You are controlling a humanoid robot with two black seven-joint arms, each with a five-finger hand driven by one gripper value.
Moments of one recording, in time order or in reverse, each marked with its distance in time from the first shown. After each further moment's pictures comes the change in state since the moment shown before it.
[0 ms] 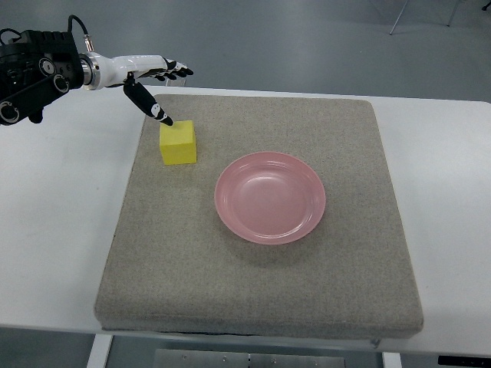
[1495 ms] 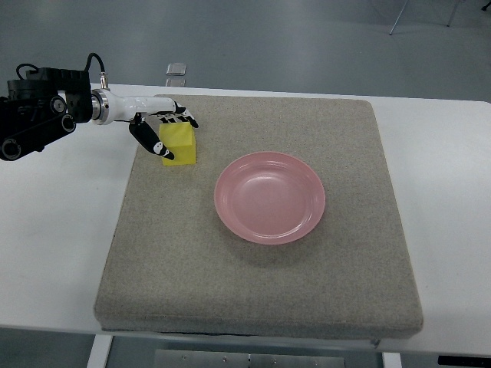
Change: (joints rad) left arm 0.077 0.014 -0.001 -0.080 0.161 0.036 -0.014; right arm 0.000 0.000 0.000 0.000 0.001 0.000 0.000
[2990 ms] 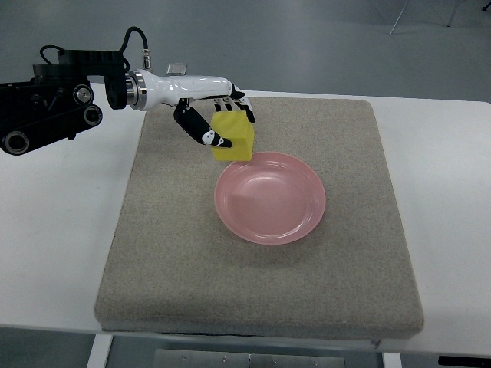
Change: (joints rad) left arm -0.088 0.015 -0.053 -0.298 0.019 0.094 -0.065; right arm 0.000 0.000 0.000 0.000 0.000 0.000 0.000
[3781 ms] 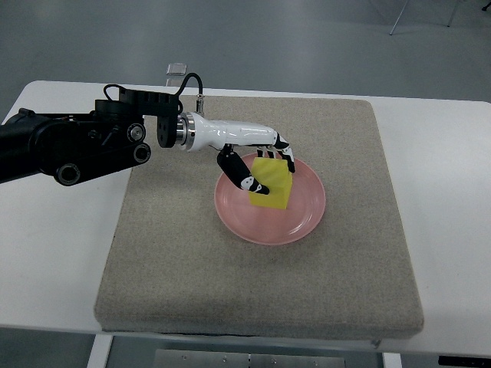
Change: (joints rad) left arm 0.069 -0.162 0.015 0.034 0.040 -0.004 0.003; right arm 0.000 0.000 0.000 0.000 0.000 0.000 0.000
